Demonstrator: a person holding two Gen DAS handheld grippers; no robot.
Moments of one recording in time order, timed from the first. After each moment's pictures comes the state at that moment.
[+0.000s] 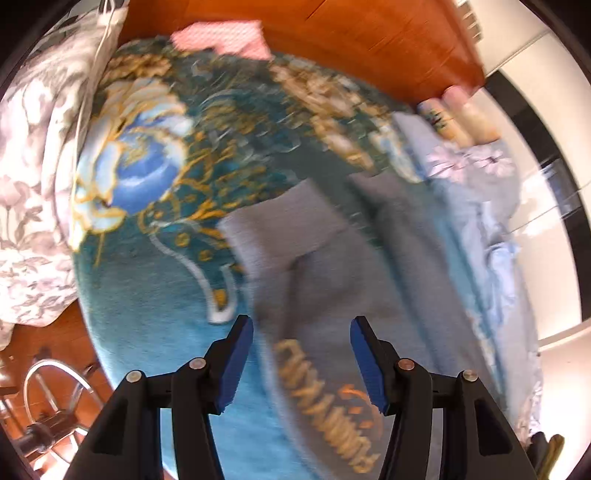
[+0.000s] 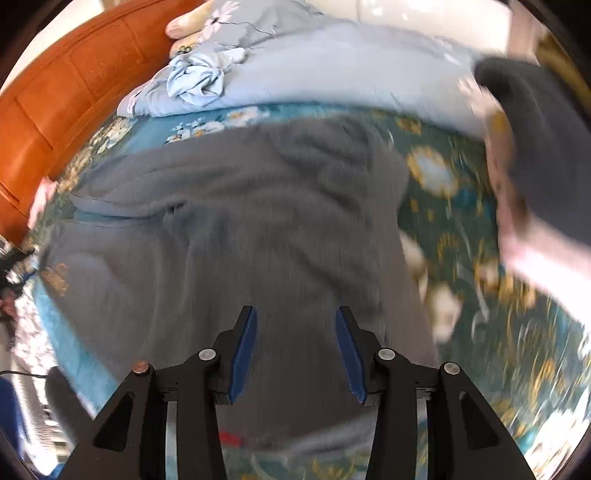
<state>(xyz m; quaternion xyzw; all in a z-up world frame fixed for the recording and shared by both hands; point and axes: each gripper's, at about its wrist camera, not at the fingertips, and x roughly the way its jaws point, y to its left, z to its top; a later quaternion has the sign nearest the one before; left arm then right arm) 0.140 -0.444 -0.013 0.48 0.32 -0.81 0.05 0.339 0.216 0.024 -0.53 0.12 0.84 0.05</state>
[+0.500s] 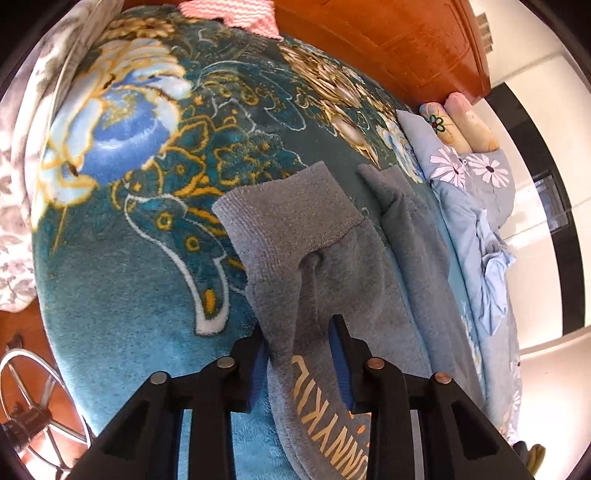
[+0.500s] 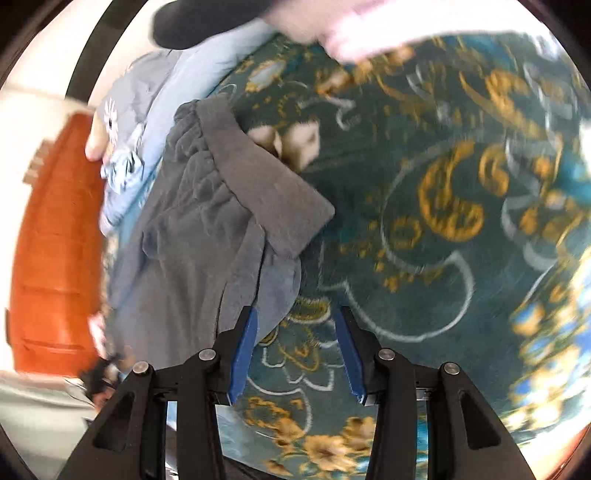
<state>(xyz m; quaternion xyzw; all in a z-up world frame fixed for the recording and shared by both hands) 0.133 -0.453 -0.042 0.46 0.38 -0.80 0.02 0.470 0.296 -0.025 -0.47 0.46 0.74 0.10</state>
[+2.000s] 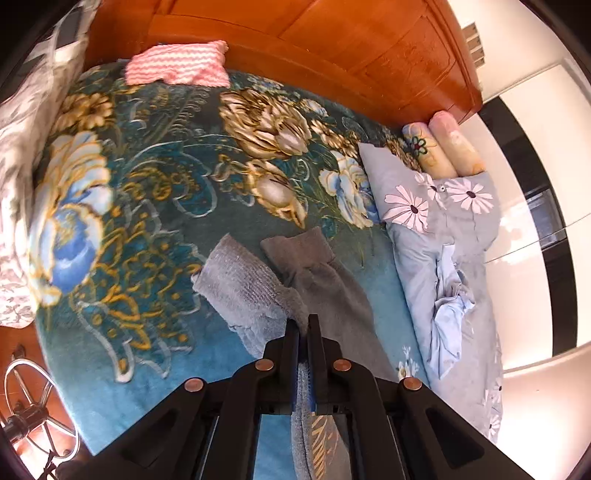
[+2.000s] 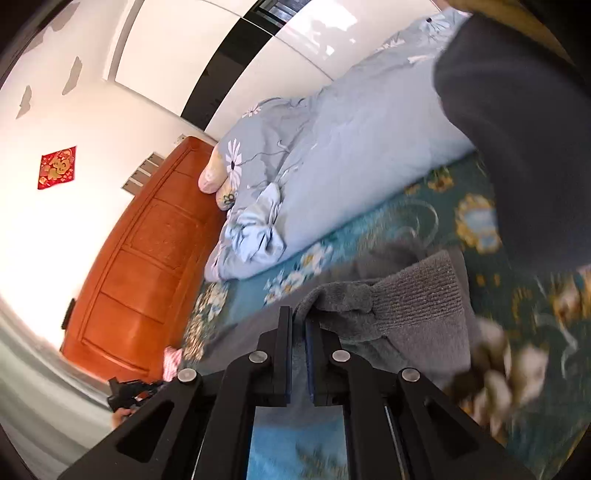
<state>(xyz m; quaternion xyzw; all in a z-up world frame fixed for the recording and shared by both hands) 0.044 -0.419 0.080 0.46 0.37 -0.81 0.04 0.287 0.298 0.086 -0.30 0.42 0.86 -0.03</state>
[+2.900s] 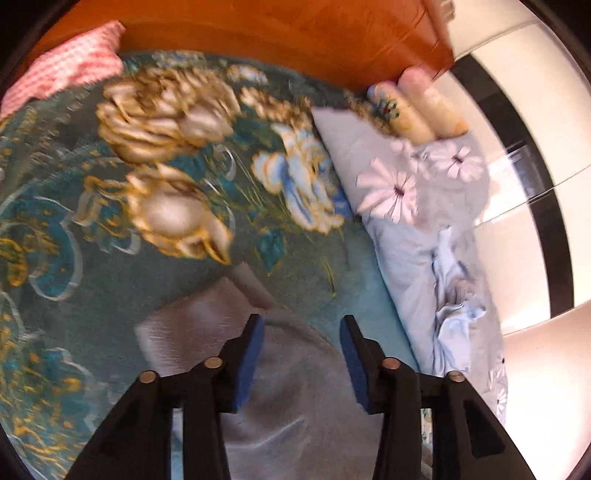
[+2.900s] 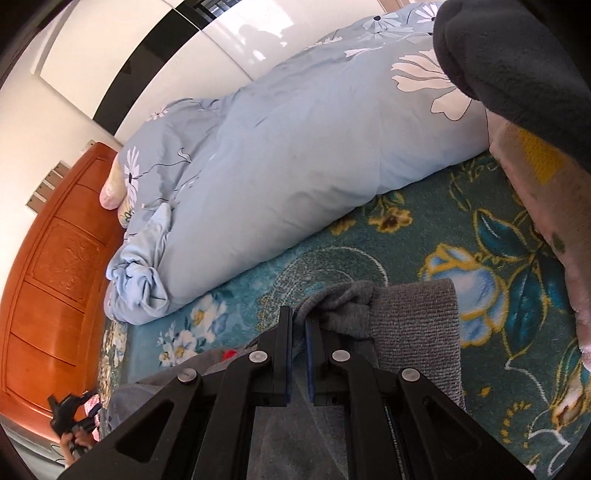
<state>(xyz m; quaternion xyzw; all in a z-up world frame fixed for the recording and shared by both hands) -0.087 -0.394 0.027 0.47 0.34 -0.82 -0.04 0.171 0.343 0.026 -0.37 0.38 0.84 0.13</state>
